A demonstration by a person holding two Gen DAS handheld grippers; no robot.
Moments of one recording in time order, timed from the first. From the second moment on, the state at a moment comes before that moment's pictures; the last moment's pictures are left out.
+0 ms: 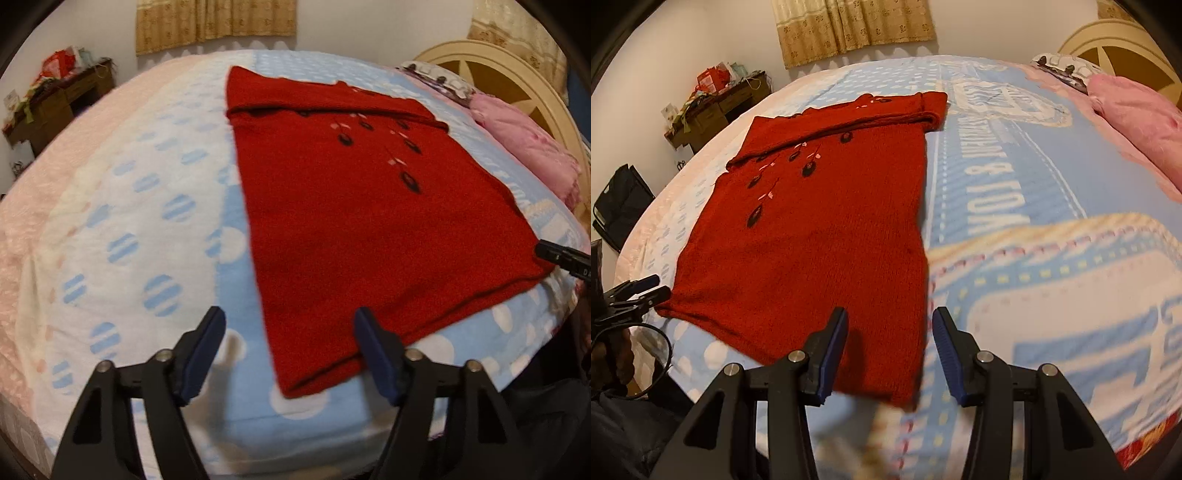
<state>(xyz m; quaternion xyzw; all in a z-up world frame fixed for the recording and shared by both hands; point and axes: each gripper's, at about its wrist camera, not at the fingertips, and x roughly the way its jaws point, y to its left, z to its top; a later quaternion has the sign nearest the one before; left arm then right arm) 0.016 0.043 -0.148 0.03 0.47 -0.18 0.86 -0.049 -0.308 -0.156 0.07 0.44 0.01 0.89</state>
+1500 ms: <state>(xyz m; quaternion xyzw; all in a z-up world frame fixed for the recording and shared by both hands) 0.127 0.072 -0.056 -0.14 0.35 -0.26 0.89 0.036 -0.382 -0.055 0.30 0.26 0.13 0.91</state>
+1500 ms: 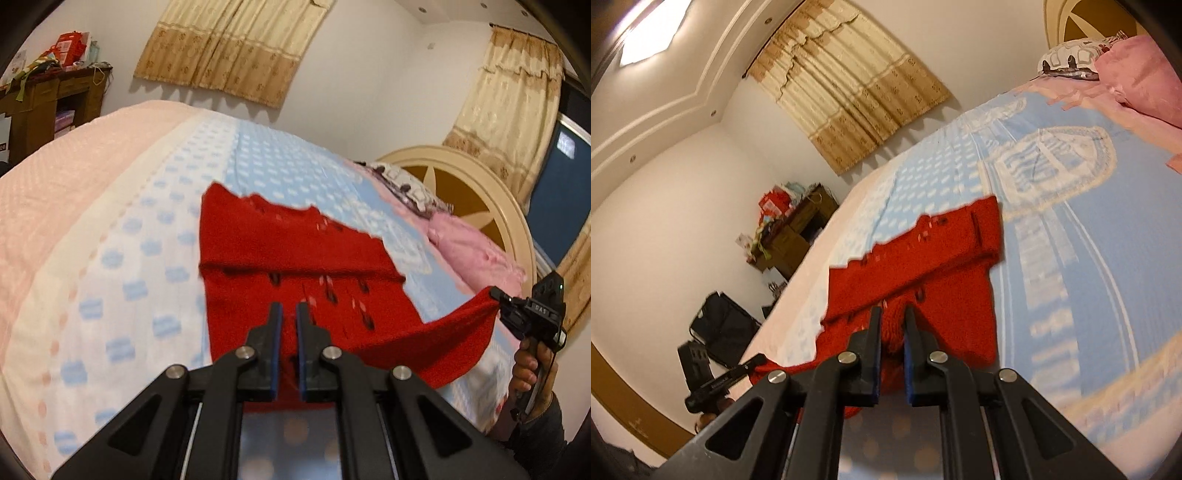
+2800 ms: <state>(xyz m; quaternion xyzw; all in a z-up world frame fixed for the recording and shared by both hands) 0.397 0.043 -0.100 -0.15 0.39 -0.18 0.89 0.368 -0.448 -0.123 0.36 0.38 0.06 0.85</state>
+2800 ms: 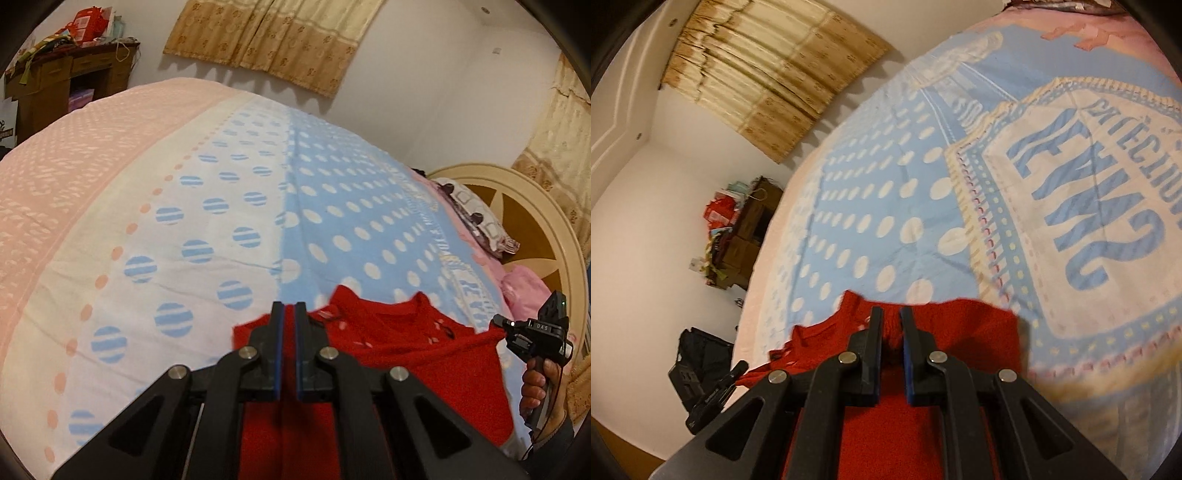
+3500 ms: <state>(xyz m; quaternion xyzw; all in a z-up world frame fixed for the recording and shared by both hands) 0.378 0.022 -0.094 -0.06 0.39 -0.18 0.90 0.381 -0.429 -0.123 0.23 0.42 0.08 0.87</state>
